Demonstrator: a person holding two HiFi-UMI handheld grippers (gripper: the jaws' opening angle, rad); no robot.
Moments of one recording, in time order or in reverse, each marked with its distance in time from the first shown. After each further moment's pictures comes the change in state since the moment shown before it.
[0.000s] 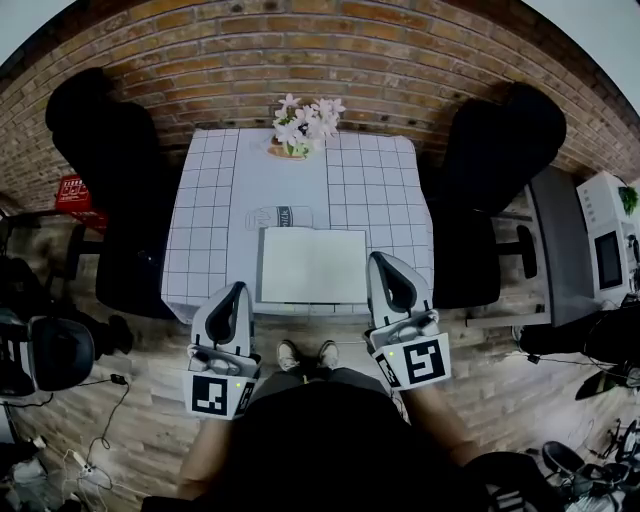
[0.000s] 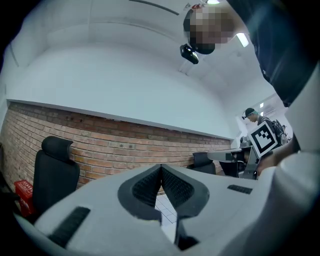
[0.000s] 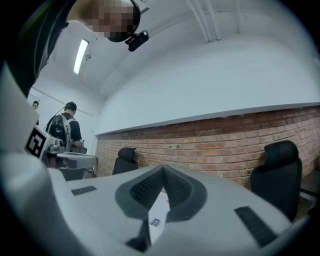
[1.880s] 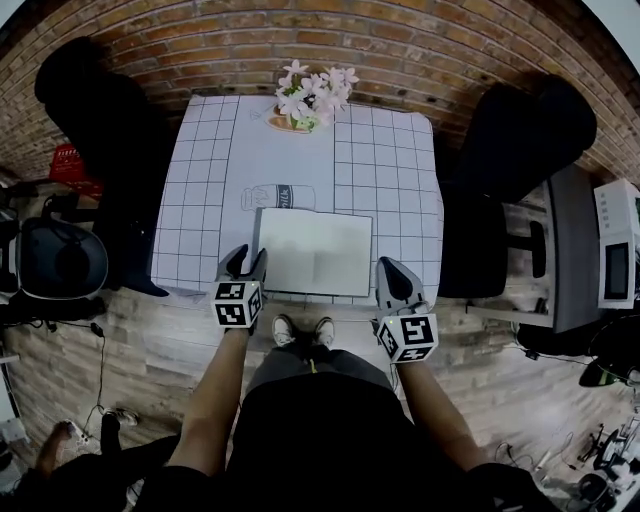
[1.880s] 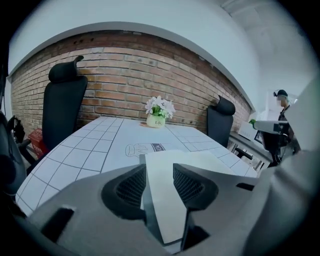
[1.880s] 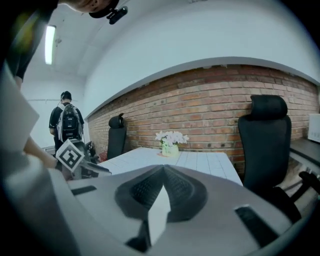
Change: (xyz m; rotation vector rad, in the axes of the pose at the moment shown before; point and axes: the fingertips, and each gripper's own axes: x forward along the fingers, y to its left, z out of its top) left arm 0.041 0.049 -0.313 -0.241 0.716 0.105; right arm -0.008 -0.059 -0.206 0.163 0.385 -0.065
